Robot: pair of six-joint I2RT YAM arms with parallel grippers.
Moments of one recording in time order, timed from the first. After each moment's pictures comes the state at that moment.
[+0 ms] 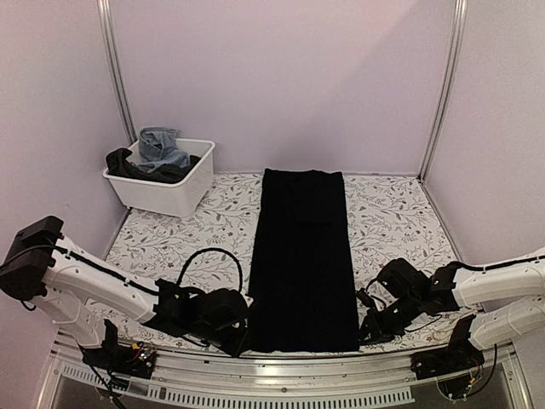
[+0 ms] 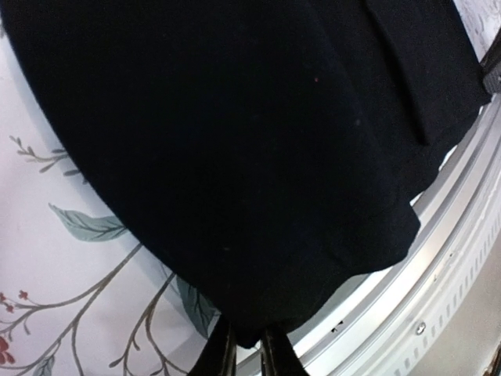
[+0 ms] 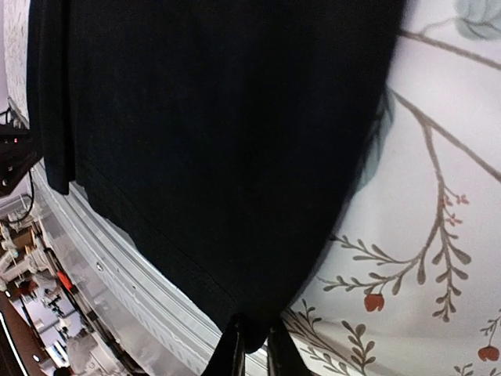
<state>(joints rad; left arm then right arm) -1.35 1.52 0.64 -0.16 -0.02 -0.85 0.91 1.19 0.38 -0.32 -0.47 0.82</state>
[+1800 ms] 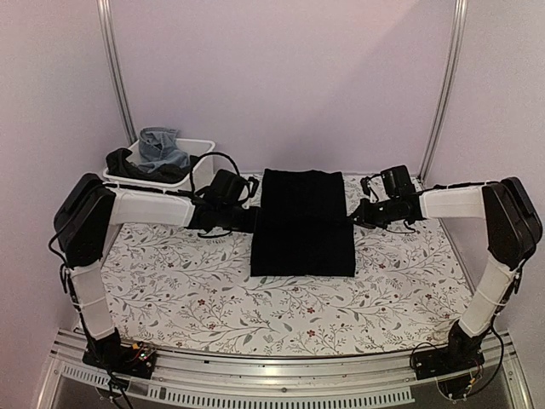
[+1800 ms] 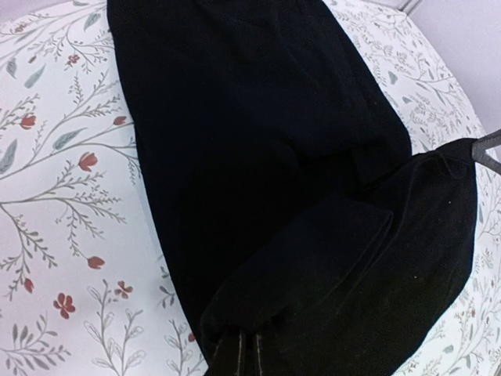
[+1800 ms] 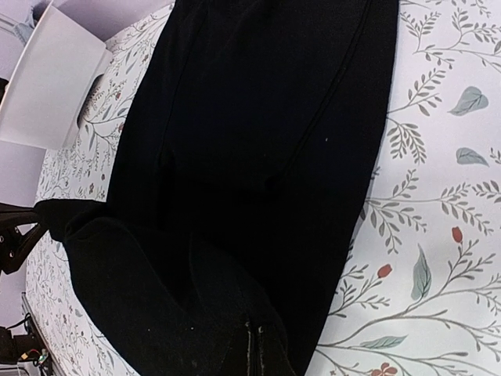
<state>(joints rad) -0.70 1.91 1.24 -0.06 -0.01 -0.40 0.35 1.75 1.05 -0.09 -0.36 0.41</state>
